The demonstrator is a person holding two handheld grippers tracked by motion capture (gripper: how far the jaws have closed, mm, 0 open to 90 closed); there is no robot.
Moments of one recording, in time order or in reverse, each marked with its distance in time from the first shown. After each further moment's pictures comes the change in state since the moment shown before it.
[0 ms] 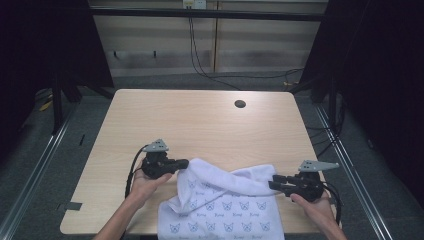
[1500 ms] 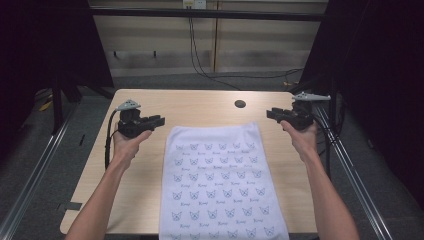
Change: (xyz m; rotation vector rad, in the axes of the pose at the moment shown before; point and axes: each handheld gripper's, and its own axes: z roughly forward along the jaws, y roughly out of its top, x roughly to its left) left arm 0.078 0.062 -0.037 -0.131 0.196 -0.060; right arm -0.076 0.155 0.041 -0.153 -0.223 -0.015
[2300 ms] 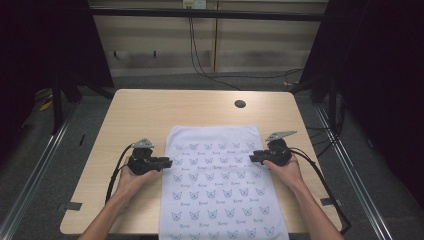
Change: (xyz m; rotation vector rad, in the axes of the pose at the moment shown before) left arm -0.028 -0.094 0.016 0.244 -0.108 0.025; right arm 0.032 -0.108 0.047 0.304 0.166 -0.097
